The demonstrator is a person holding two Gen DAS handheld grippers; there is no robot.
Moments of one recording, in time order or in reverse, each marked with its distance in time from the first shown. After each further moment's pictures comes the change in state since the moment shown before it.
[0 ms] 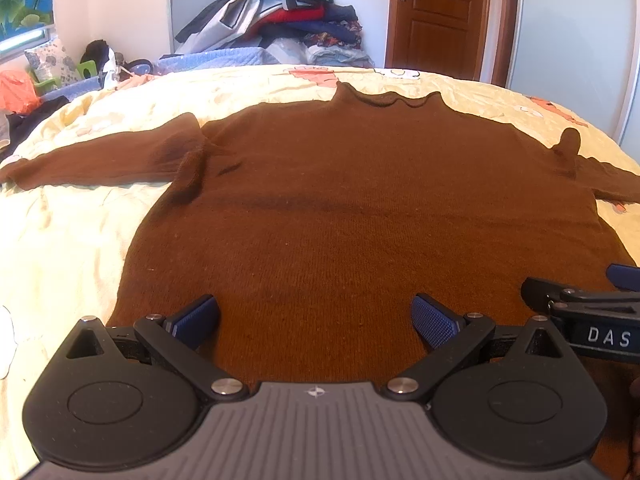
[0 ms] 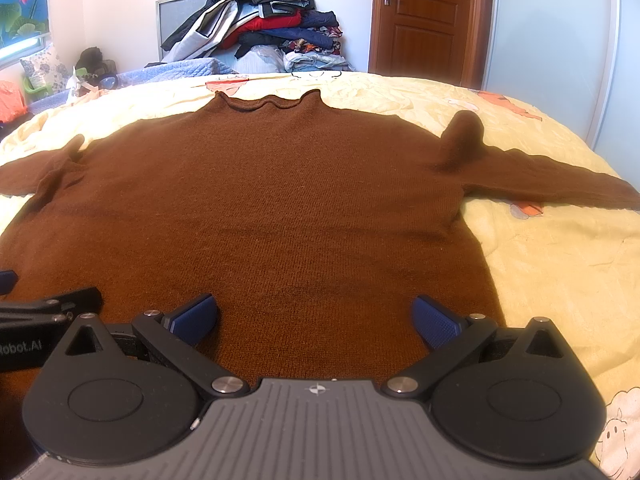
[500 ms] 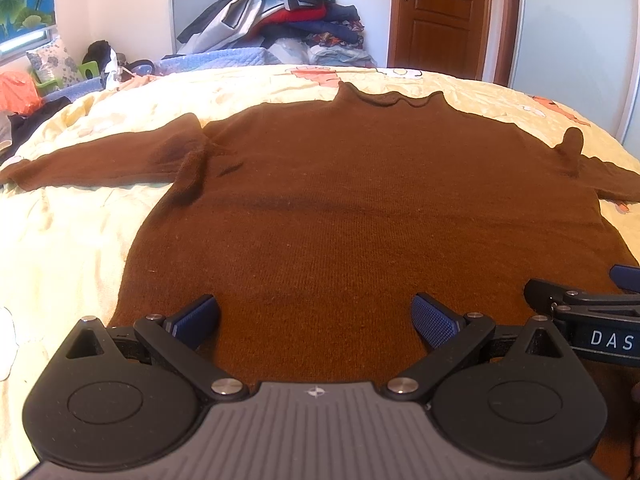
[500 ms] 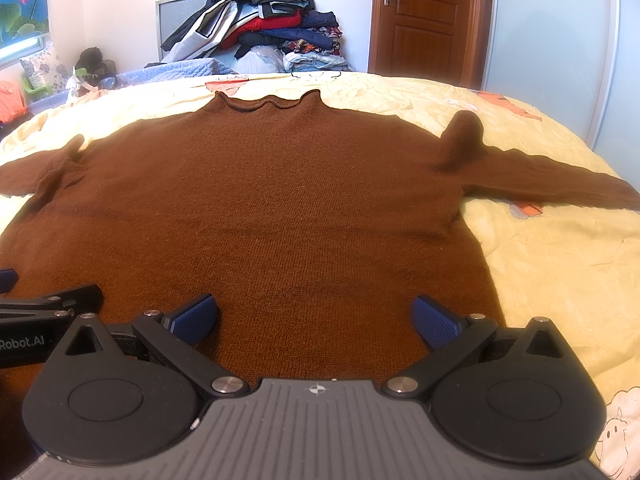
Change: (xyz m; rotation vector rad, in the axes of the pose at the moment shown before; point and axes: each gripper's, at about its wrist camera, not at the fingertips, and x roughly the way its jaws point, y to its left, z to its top) left arm -0.001 -0.002 -0.001 0.002 -0.003 0.009; right arm 0.000 0.000 0.000 -0.002 0.000 -0.002
